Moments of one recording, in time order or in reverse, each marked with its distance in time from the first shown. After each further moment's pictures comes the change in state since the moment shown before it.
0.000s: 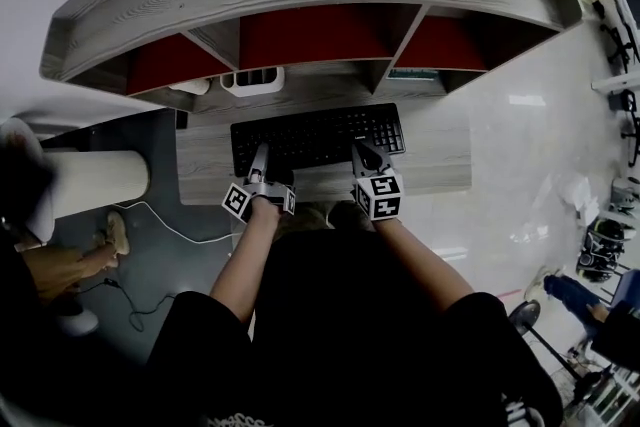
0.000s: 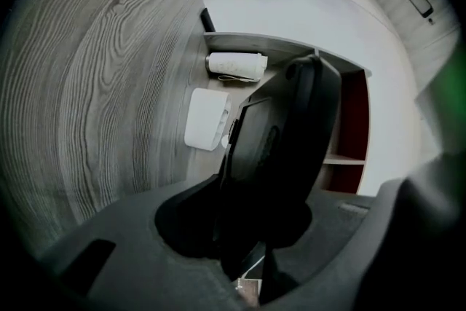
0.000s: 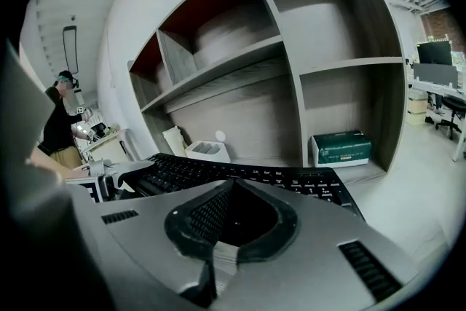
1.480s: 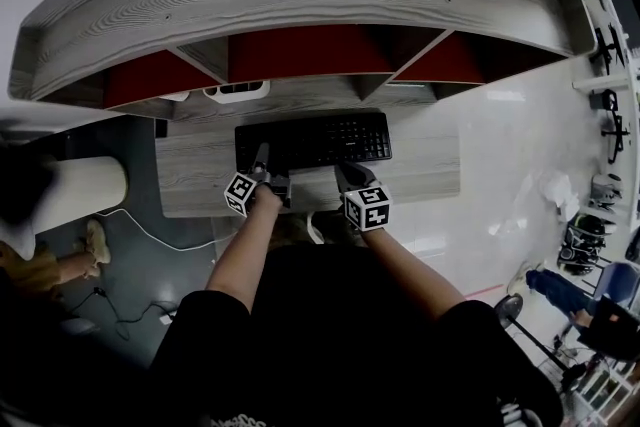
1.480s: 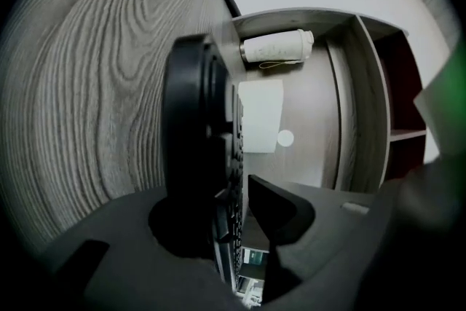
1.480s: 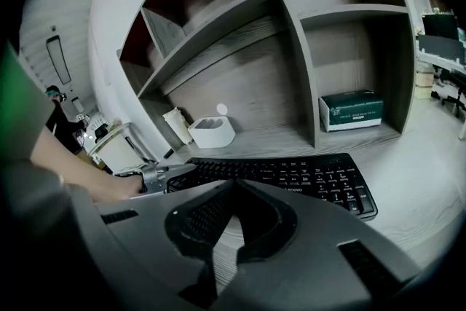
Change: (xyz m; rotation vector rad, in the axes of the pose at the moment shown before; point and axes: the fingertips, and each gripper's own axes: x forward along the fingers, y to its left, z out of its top) left arm 0.041 0.122 0.022 0.128 0.006 0.287; right arm 0.026 0.009 -0.051 0.087 0.173 0.058
